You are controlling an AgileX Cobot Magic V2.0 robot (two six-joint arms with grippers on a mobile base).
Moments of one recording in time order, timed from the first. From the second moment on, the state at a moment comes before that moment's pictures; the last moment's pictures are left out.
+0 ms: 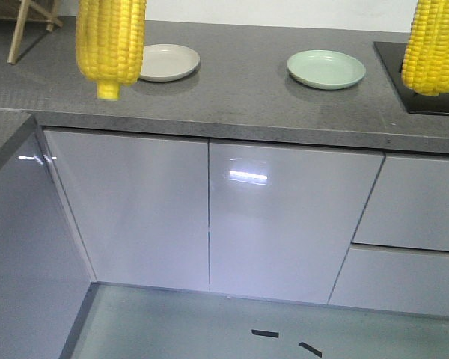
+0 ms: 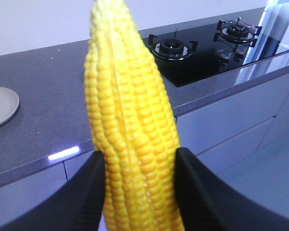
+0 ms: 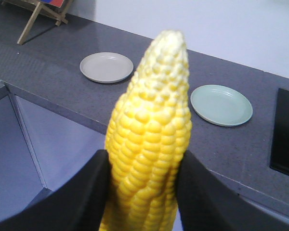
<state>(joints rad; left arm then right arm) -0.50 1.32 -1.78 -0.17 0.91 0.03 0.21 1.22 -1.77 0.06 1.01 -0.17</state>
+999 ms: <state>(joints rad) -0.50 1.32 -1.78 -0.17 0.91 0.03 0.21 1.22 -1.77 0.06 1.01 -0.17</state>
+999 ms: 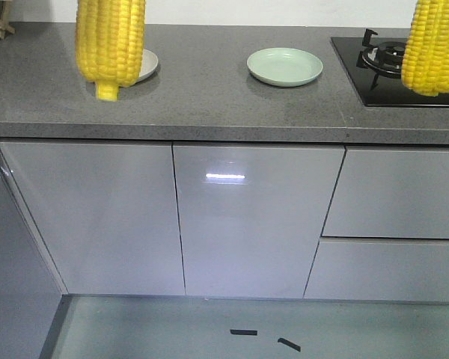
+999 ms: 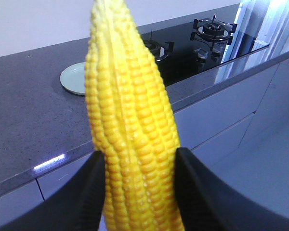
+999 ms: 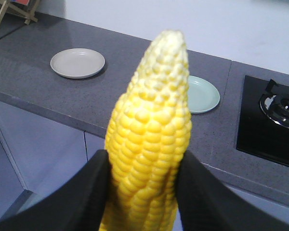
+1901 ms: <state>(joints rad) -0.50 1.32 -1.78 -0.17 0.91 0.03 0.21 1.22 -1.77 0.06 1.01 -0.17</state>
